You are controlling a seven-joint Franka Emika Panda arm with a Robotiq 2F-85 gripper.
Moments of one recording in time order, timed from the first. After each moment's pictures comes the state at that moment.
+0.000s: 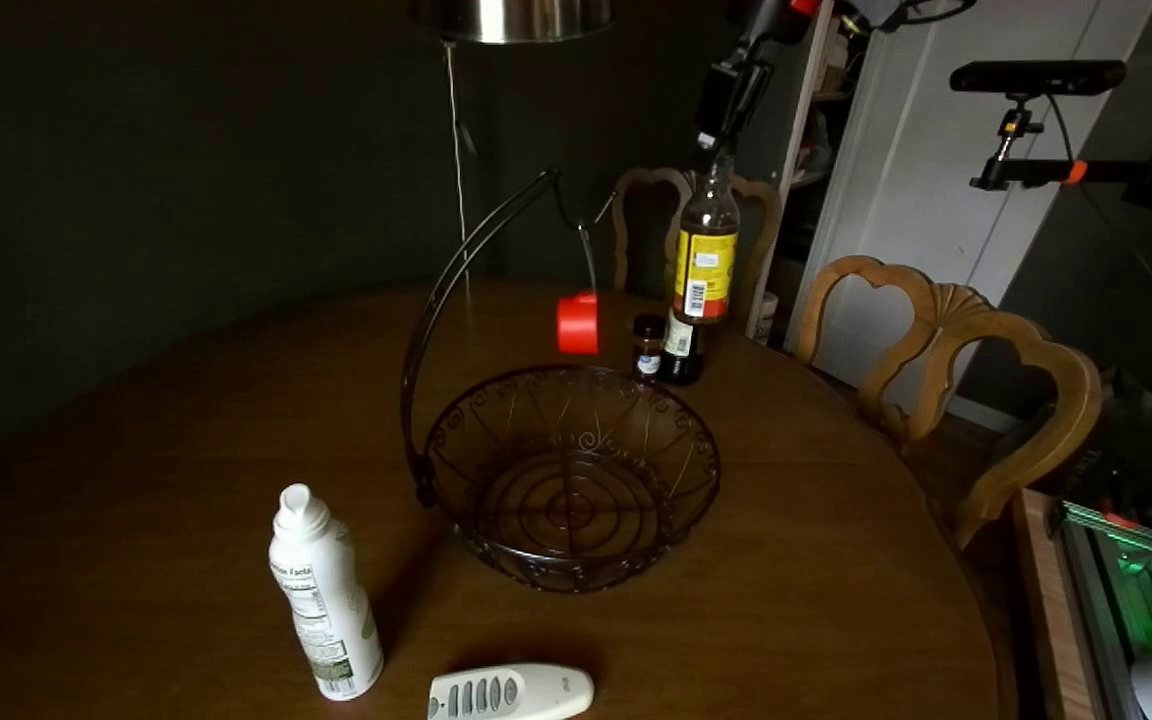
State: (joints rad) arm -0.13 -0.23 -0.08 -2.15 0.03 2.19 -0.22
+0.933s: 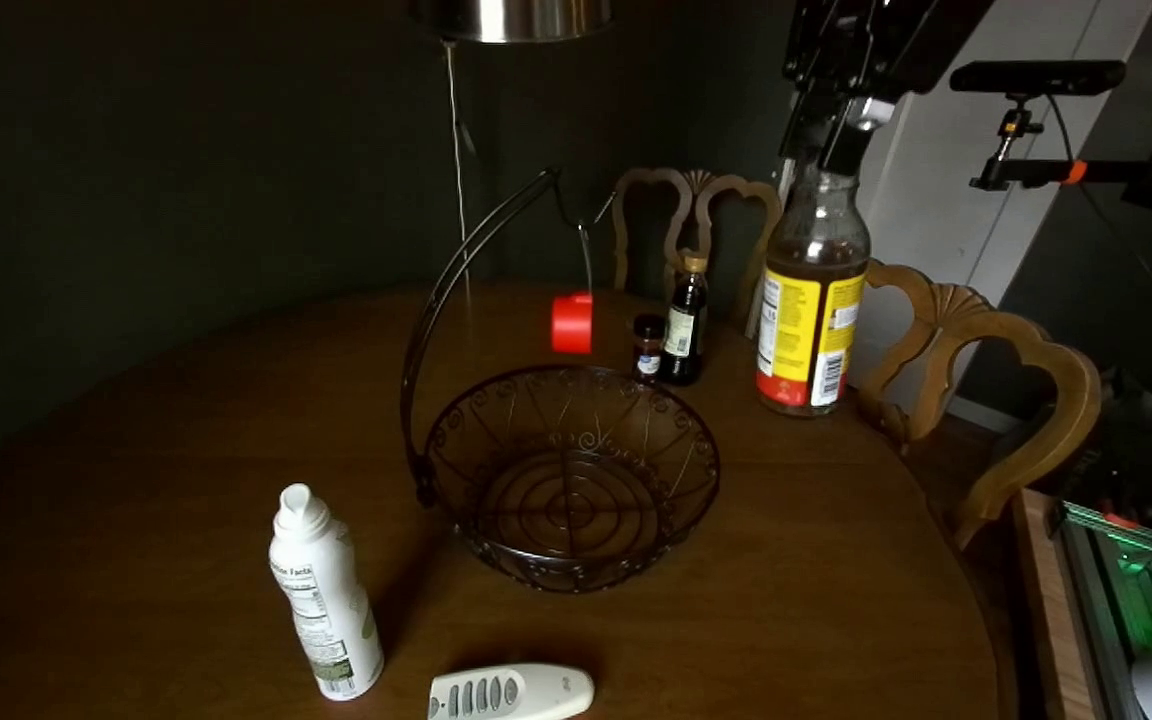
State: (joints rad) arm 0.19 -0.54 -0.01 -2.27 0.10 1.88 -0.54
